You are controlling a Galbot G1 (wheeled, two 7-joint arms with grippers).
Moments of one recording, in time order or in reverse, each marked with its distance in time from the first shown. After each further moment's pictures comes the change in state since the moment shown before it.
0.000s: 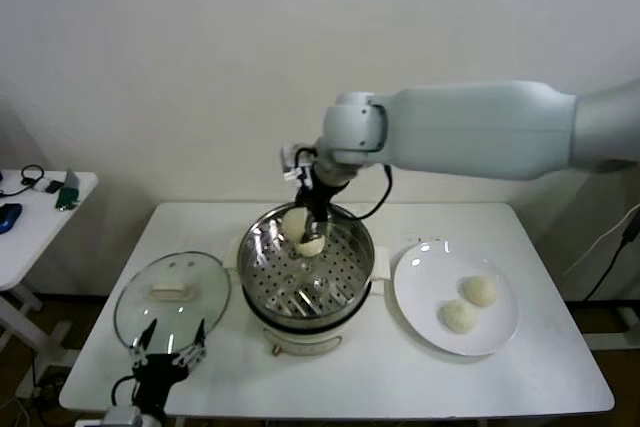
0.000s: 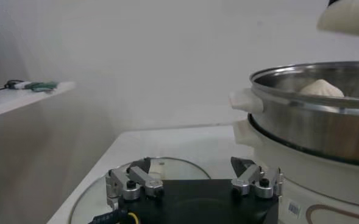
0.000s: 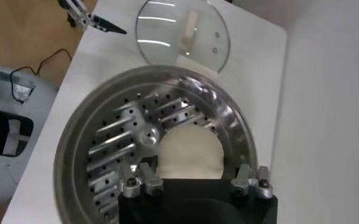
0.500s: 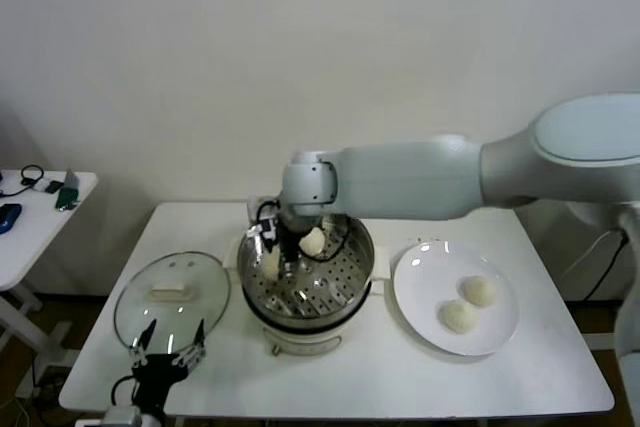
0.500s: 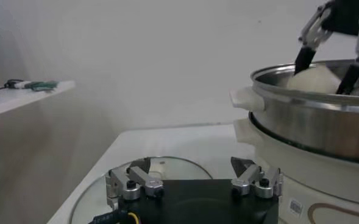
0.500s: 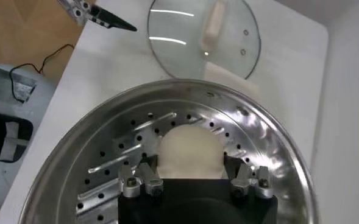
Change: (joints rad) left arm -0.003 0.004 0.000 0.006 0.000 0.000 0.000; right arm -0.179 0.108 0.017 -0.083 -0.054 -0.030 0.083
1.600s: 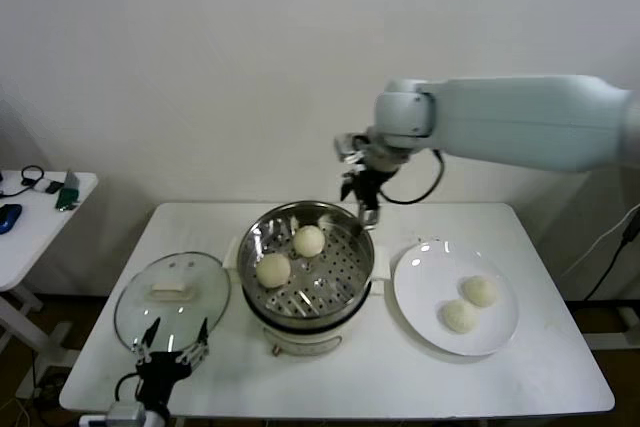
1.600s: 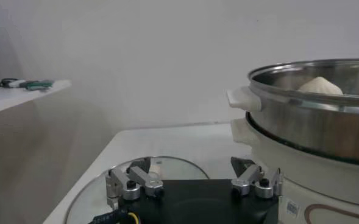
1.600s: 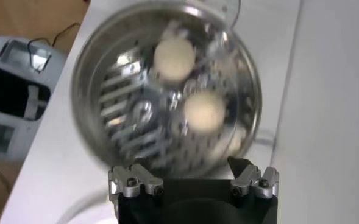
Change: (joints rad) left arm -0.015 -0.002 0.010 0.001 0.006 0.021 0.004; right arm 0.368 -0.428 -0.218 0.142 -0.084 0.211 -0.311
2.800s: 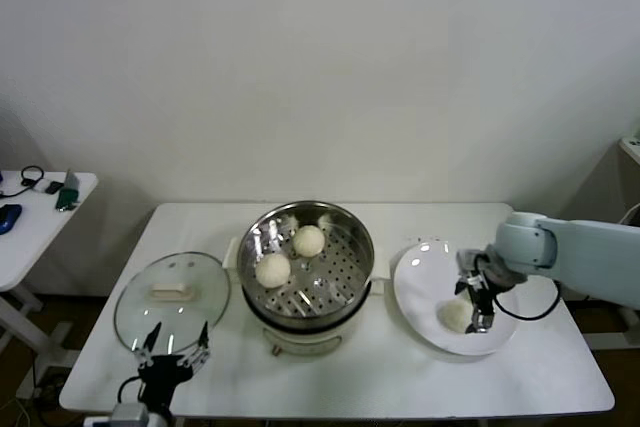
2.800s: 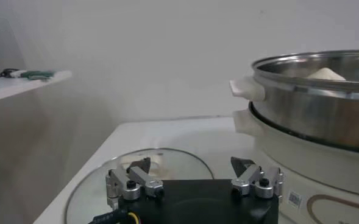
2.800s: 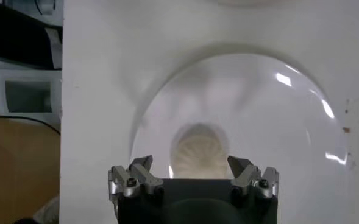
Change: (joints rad) left arm -0.014 -0.015 0.000 0.039 0.004 -0.006 -0.001; right arm -0.526 -0.379 0.133 0.033 -0.369 -0.088 0.141
